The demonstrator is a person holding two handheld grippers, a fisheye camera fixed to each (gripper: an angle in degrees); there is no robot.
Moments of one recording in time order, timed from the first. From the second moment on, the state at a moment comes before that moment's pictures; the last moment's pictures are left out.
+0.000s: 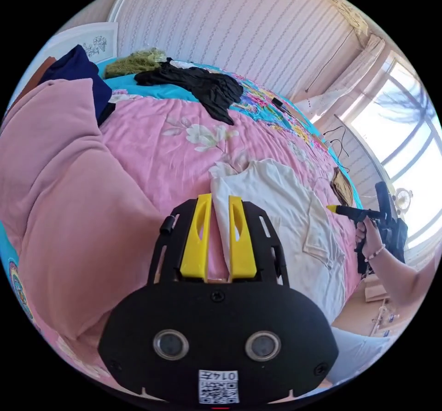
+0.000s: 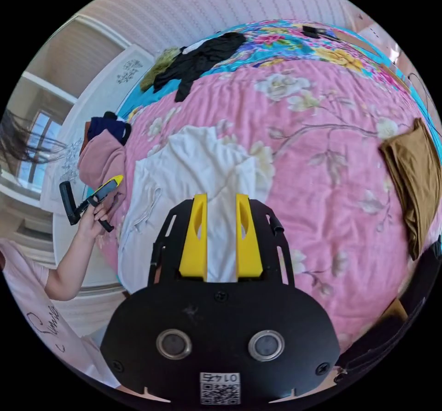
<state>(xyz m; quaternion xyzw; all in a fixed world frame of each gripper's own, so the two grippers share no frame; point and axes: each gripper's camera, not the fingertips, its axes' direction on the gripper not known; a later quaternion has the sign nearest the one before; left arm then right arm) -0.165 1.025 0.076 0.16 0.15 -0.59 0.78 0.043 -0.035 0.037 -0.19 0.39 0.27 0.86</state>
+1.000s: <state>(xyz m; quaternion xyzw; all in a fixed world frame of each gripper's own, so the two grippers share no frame) -0.215 0.954 -0.010 0.22 0.17 -0.47 0.84 0.043 -0.058 -0.078 -0.12 0.31 0.20 0.92</state>
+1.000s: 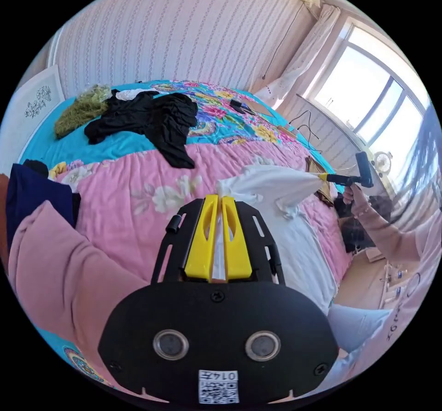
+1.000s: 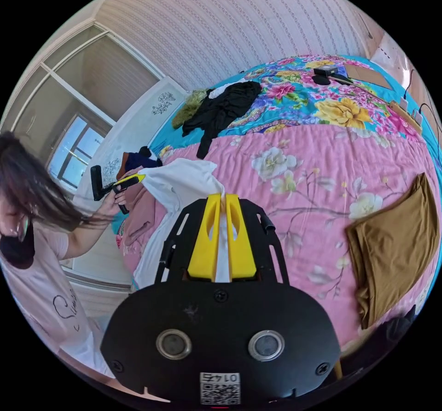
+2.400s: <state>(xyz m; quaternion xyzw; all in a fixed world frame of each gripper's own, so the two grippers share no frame) 0.159 0.872 -0.009 0.05 0.35 -0.34 0.87 -0.078 0.150 0.072 -0.31 0.12 0.34 0.88</state>
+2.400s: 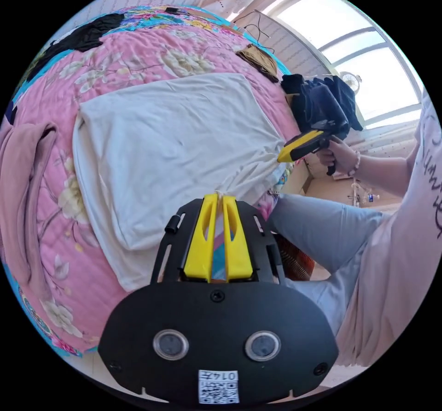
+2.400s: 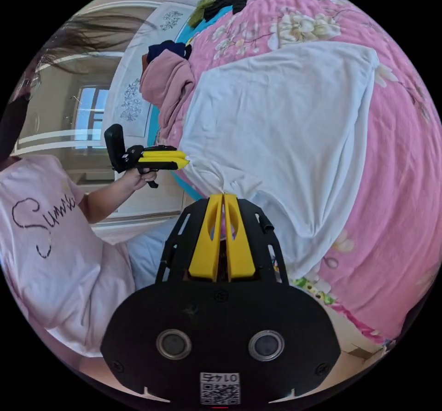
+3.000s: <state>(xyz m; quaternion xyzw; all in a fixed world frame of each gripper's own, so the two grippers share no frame) 0.265 0.741 -0.008 0.01 0.28 -0.30 0.91 -0.054 0.042 0.227 -0.37 0.38 0.09 0.84</state>
